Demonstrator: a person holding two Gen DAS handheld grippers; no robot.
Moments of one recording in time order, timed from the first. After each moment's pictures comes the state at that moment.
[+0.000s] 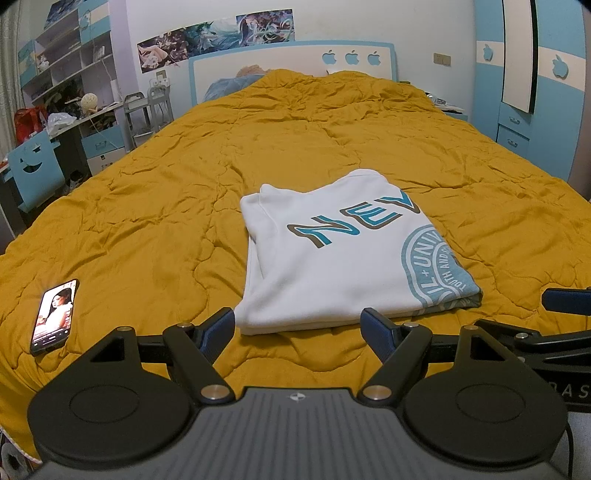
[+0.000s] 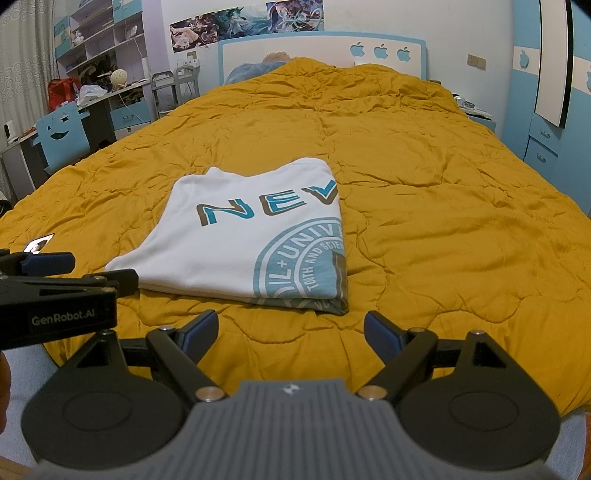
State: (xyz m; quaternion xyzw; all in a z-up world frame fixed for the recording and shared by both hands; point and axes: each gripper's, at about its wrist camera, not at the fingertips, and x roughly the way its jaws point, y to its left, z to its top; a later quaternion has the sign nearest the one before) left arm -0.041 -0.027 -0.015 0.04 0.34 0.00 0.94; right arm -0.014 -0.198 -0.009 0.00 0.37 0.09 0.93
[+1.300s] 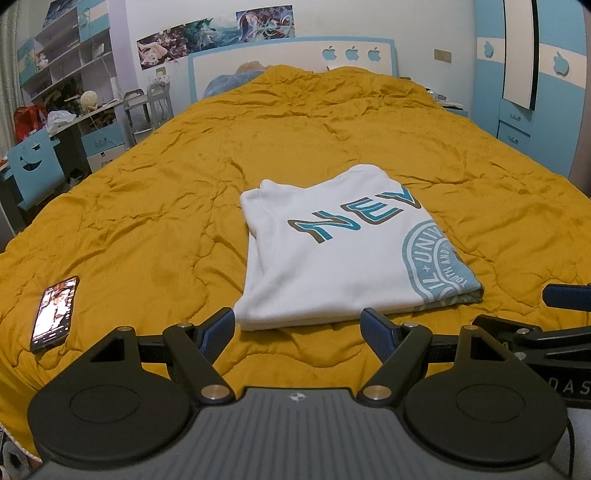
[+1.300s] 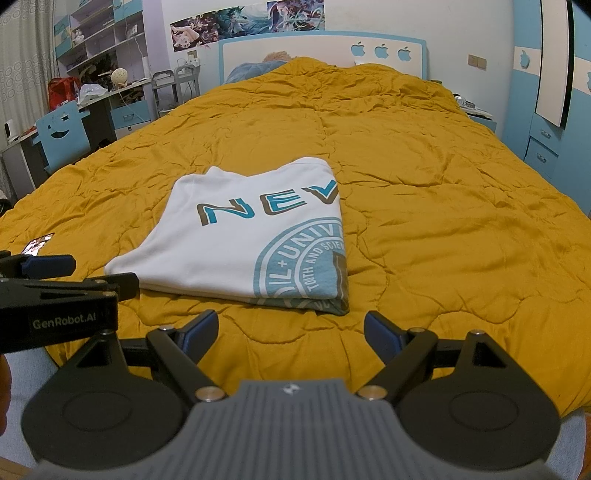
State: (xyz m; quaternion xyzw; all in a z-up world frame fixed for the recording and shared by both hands) left arm -0.039 -0.025 -0.016 0.05 0.35 0.00 0.94; right arm -0.015 -0.193 -0.009 0.00 0.37 0.09 0.92
